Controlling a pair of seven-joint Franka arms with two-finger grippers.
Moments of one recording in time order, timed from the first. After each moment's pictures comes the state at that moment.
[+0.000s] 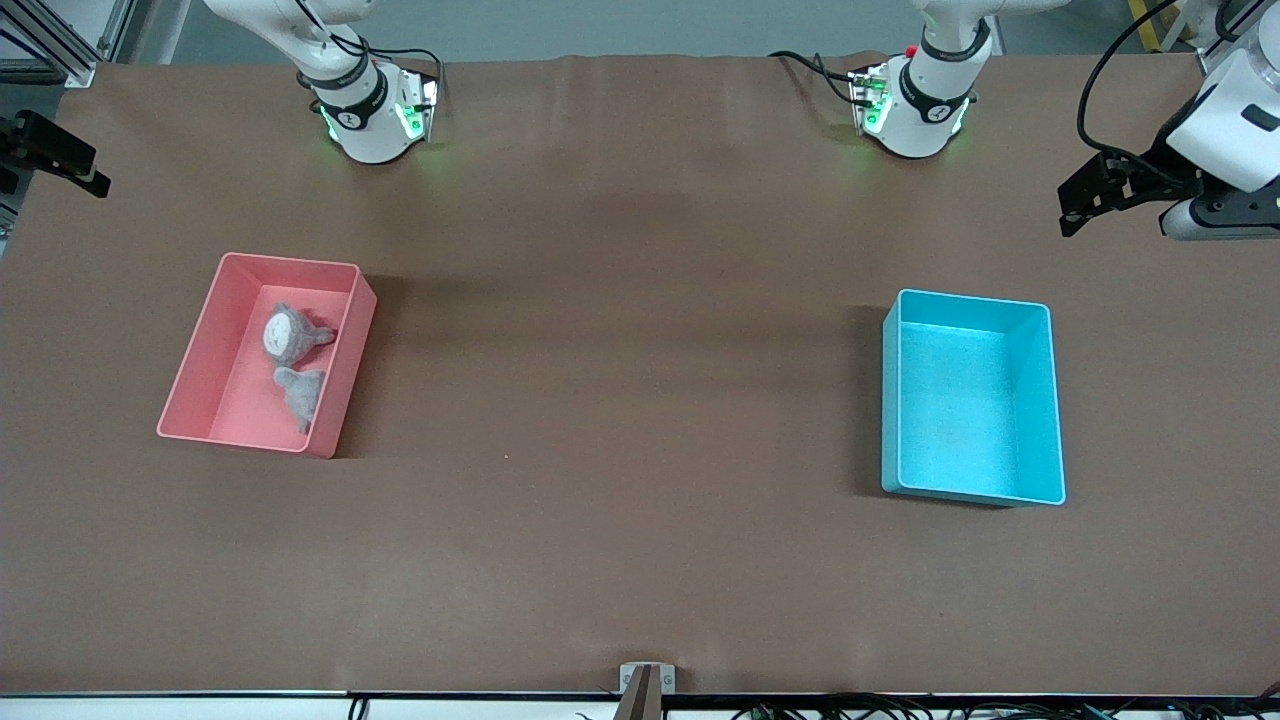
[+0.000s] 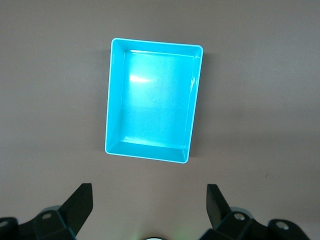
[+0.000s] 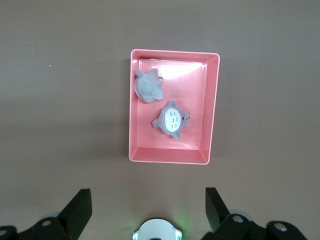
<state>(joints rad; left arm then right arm) 0.03 -0.04 -0.19 -1.52 0.04 1.47 -0.12 -0.02 -0.12 -0.07 -1.55 -0.01 1.36 -0.03</state>
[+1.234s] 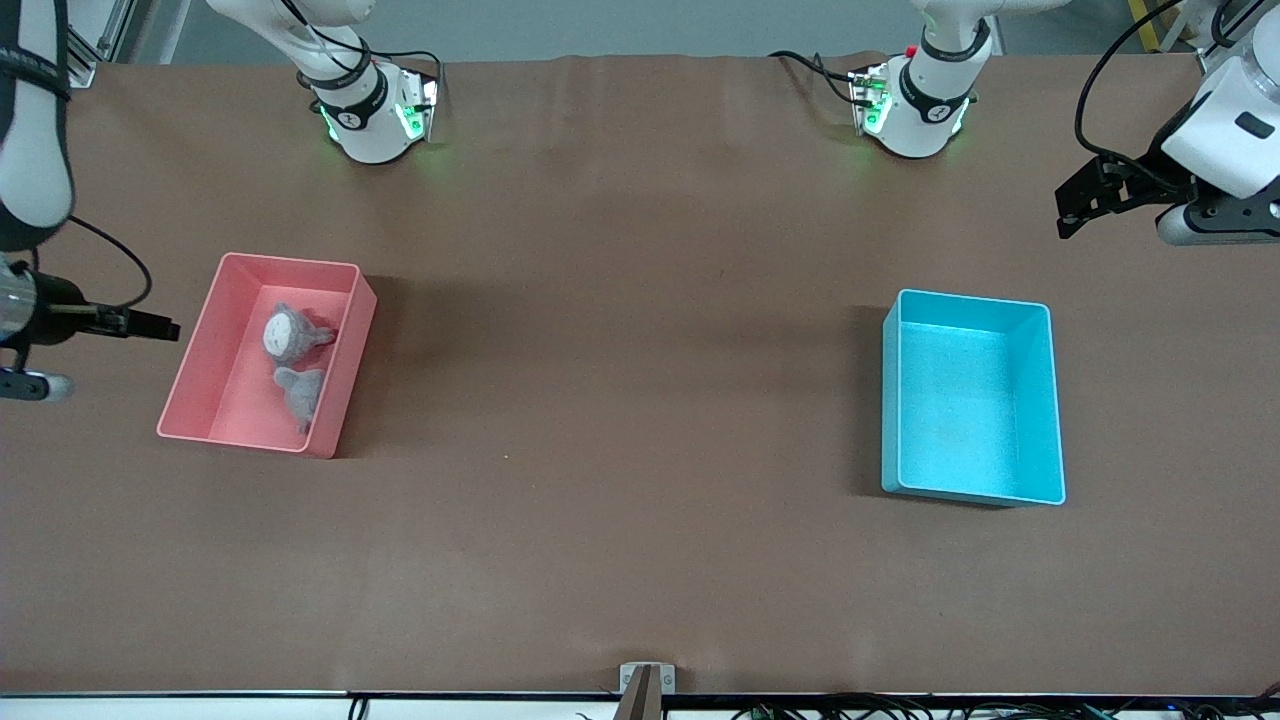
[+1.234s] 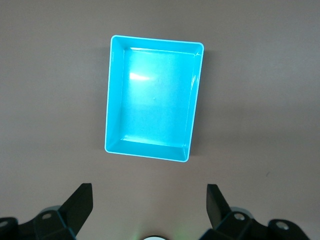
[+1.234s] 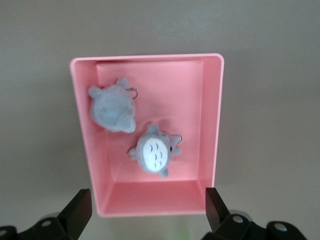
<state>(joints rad) 0.03 -0.04 -0.19 -1.53 0.04 1.47 -0.12 -0.09 0.19 -0.09 -1.76 -0.01 1.73 -0.03</state>
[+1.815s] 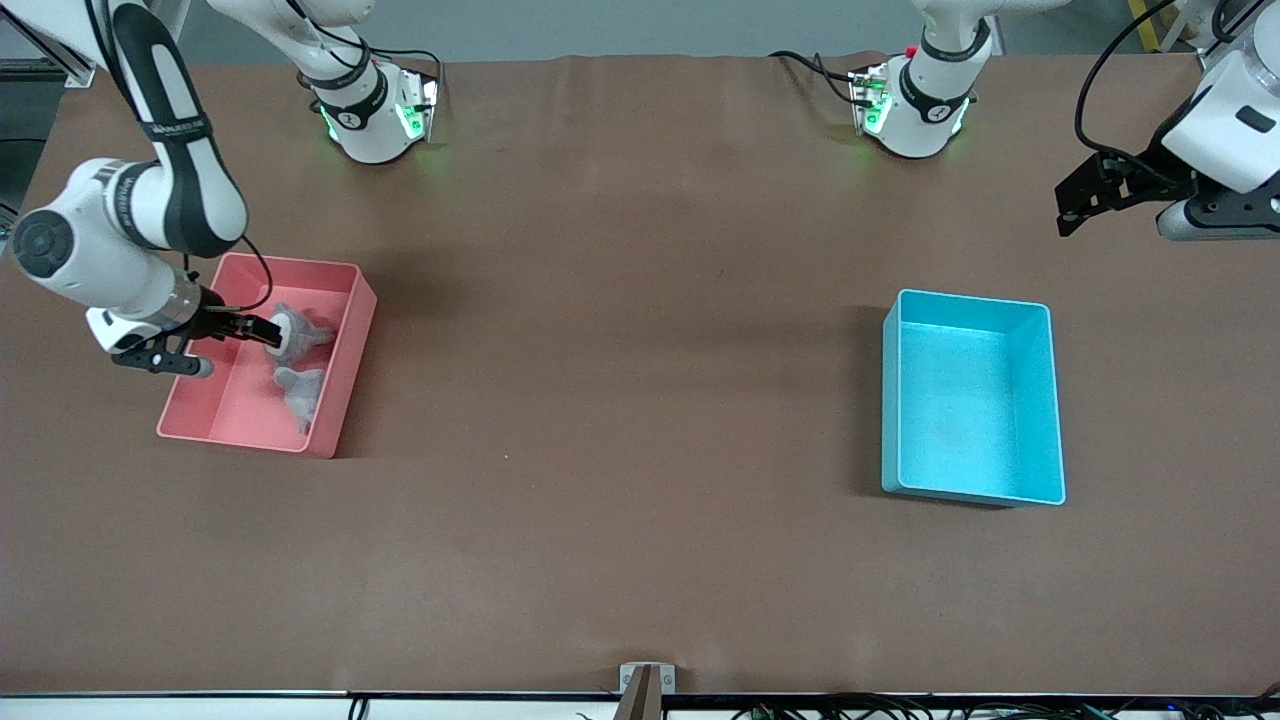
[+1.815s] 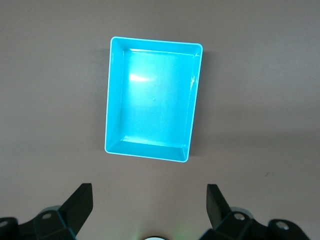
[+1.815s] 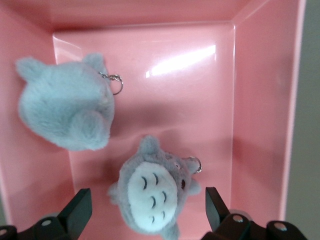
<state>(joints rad) 0.03 -0.04 -0.19 -1.53 0.04 1.47 -0.12 -0.10 0.11 -0.09 -2.39 0.00 2.46 -0.03</state>
